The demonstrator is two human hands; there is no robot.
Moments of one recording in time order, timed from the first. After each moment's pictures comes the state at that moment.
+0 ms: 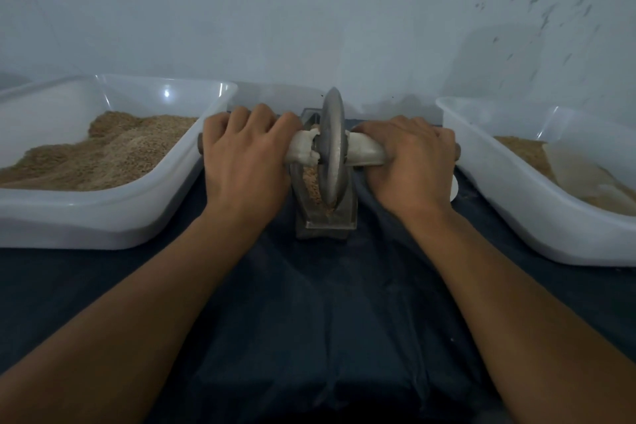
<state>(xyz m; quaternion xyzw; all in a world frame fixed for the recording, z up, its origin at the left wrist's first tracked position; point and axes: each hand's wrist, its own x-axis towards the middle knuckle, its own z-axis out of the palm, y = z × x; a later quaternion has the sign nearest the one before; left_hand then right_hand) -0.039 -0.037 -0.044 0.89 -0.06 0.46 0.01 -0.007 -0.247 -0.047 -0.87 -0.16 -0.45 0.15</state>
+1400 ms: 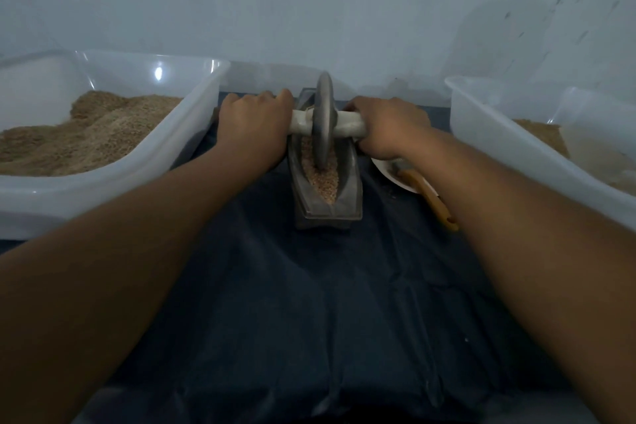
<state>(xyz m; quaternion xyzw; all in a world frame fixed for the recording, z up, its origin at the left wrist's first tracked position) 0.049 -0.030 -0.049 0.95 -0.06 0.29 -0.08 0.088 -0.242 -0.029 -0.98 -0.13 -0.11 0.02</state>
